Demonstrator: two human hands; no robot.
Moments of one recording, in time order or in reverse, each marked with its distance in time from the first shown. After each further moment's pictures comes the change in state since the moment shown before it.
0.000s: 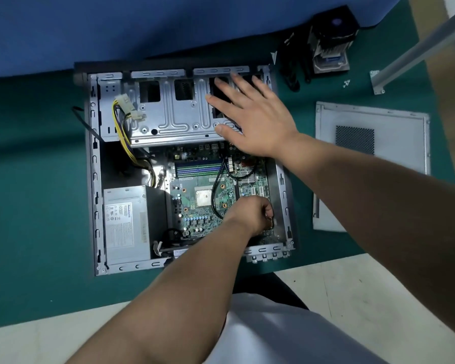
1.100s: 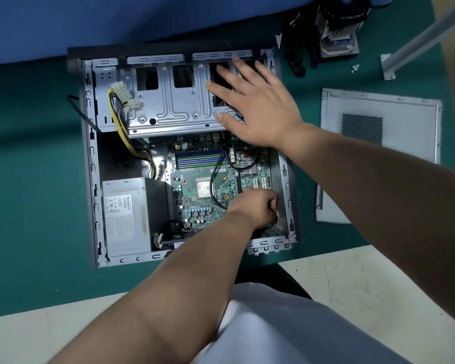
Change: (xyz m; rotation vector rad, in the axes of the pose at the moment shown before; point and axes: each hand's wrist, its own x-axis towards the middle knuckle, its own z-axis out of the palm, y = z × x) left_hand 0.003 0.003 0.003 0.158 -0.030 0.052; right_hand -0.001 -0.001 -0.001 -0.003 0.014 0.022
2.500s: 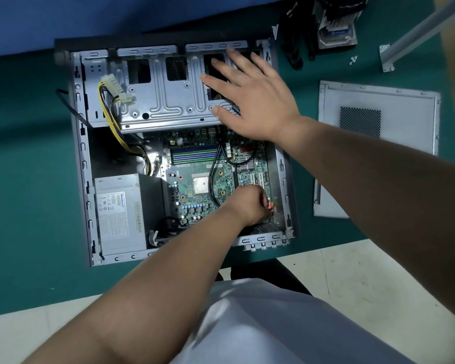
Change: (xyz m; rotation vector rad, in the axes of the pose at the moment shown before) left_hand 0.001 -0.009 0.001 -0.139 -0.069 -0.043; right_hand 0.001 0.001 0.004 0.024 0.044 0.004
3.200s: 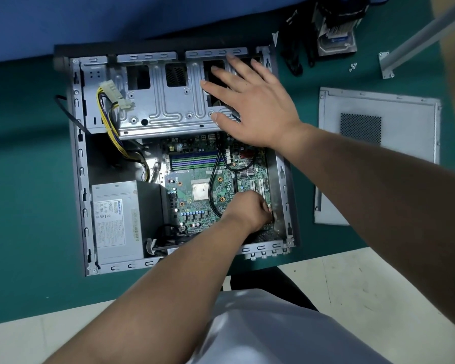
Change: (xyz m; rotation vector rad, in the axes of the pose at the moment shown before) left_hand 0.007 0.001 0.009 -0.060 0.103 -0.087; right_hand 0.000 0.000 -0.001 0.017 0.000 0.008
